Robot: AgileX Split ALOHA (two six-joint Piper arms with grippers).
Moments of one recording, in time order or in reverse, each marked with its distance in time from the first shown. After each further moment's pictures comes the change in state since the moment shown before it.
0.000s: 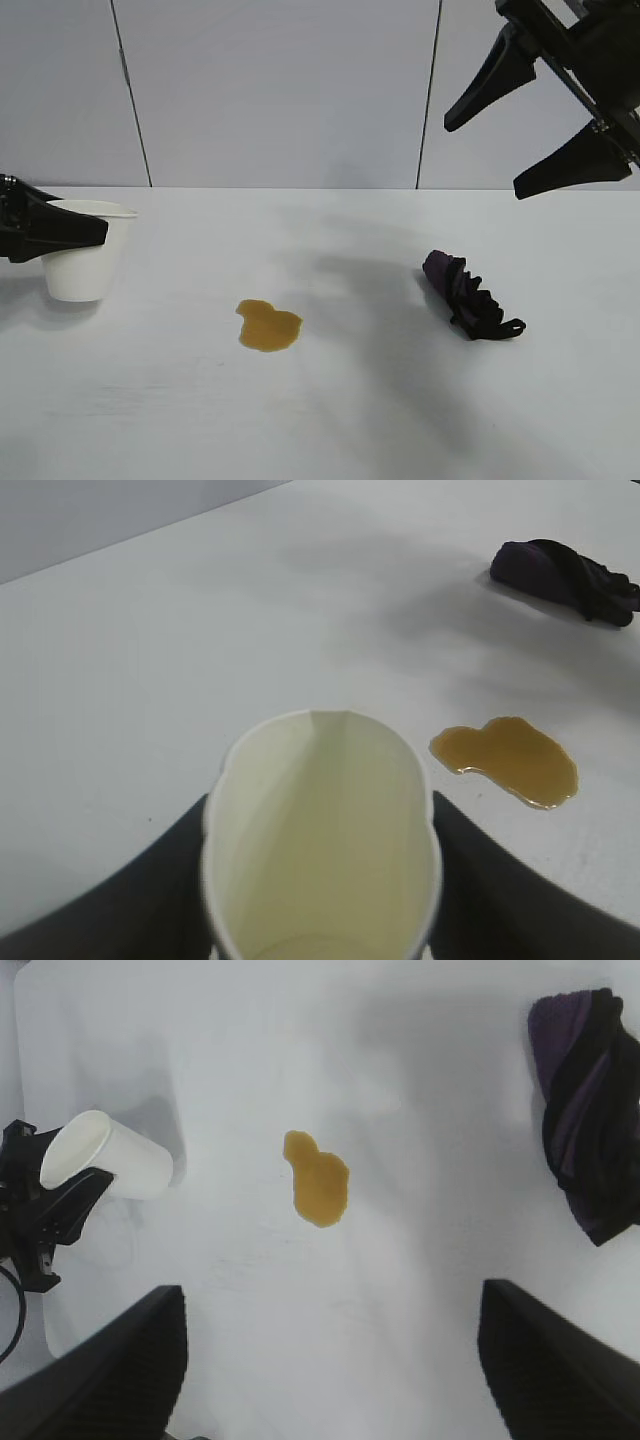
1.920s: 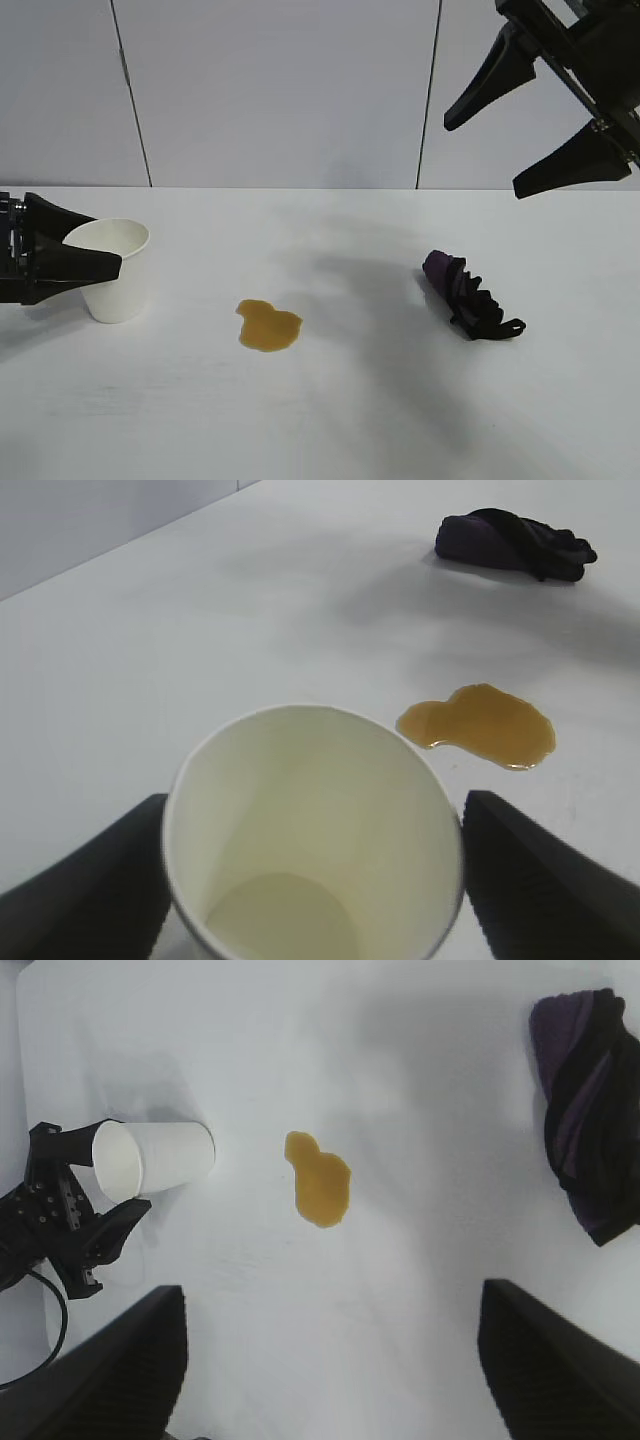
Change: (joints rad) left arm 0.000 0.103 0.000 -0.008 0.096 0.206; right arm 0.000 0.000 0.000 0.003 -0.001 0.000
